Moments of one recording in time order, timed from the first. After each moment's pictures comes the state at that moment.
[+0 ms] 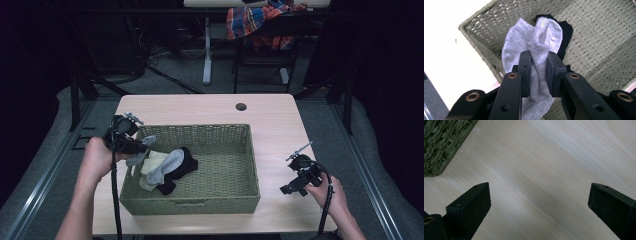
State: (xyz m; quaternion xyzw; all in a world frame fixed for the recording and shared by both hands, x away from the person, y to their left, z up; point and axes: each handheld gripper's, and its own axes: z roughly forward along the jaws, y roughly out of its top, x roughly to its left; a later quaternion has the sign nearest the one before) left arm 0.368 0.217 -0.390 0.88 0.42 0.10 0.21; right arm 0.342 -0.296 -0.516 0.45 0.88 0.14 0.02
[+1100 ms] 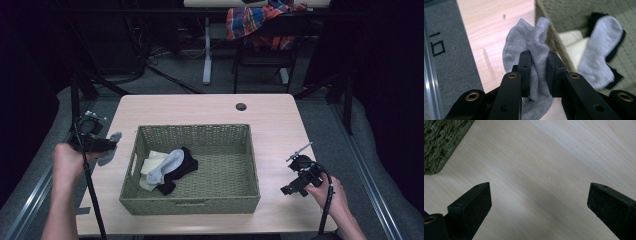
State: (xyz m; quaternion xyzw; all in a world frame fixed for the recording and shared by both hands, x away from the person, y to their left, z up) left arm 0.374 0.303 -0.408 0.80 0.54 0.15 0.22; right arm 0.340 -0.296 -0.515 0.45 0.88 0.13 0.02
